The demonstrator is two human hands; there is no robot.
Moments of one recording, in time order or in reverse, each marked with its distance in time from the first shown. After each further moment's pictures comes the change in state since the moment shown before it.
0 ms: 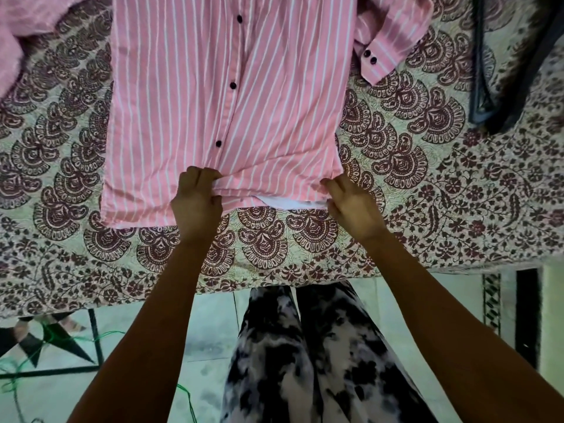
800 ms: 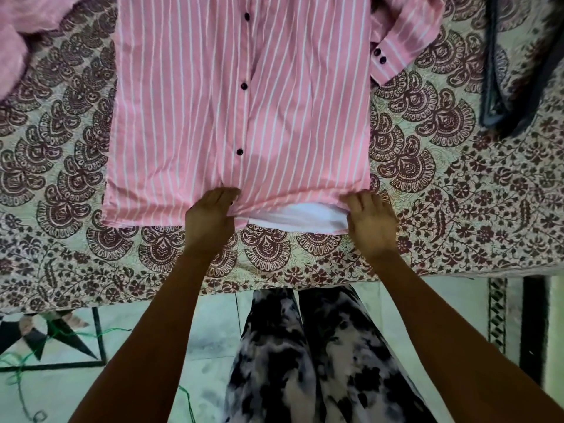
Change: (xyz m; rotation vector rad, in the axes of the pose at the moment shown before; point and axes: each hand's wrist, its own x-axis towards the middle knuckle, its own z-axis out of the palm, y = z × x) left_hand -0.017 -0.016 0.015 0.034 -0.203 0.205; right_hand -0.030 0.004 0.014 -0.229 0.169 0.165
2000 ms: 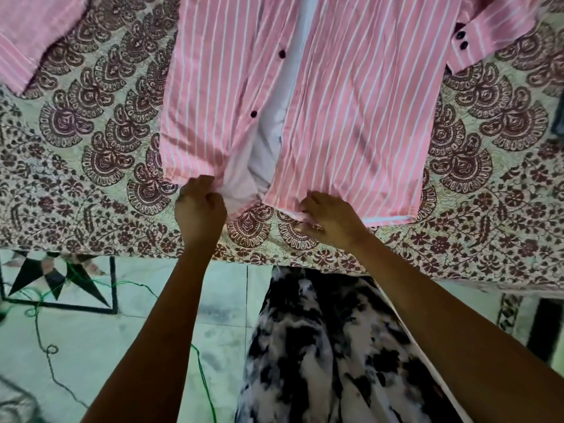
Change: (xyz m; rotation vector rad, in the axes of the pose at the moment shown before) left_hand -0.055 -0.033 -0.033 -0.133 0.242 -0.513; right_hand 0.017 -0.099 0.026 0.416 -0.403 -0.536
